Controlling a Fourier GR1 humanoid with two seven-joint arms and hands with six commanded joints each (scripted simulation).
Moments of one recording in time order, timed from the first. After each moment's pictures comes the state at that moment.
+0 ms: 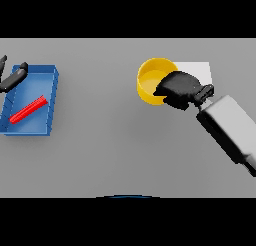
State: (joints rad) left arm -0.56 0.94 -0.64 -1.17 0.48 0.30 0.34; right arm -0.69 -0.51 0.54 -1.35 0.83 0.52 -0.11
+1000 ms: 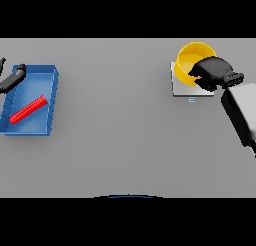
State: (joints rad) left arm -0.55 0.96 -0.64 -1.21 0.49 0.31 0.40; right arm -0.80 -0.52 0.41 -0.80 0.86 0.26 -0.20
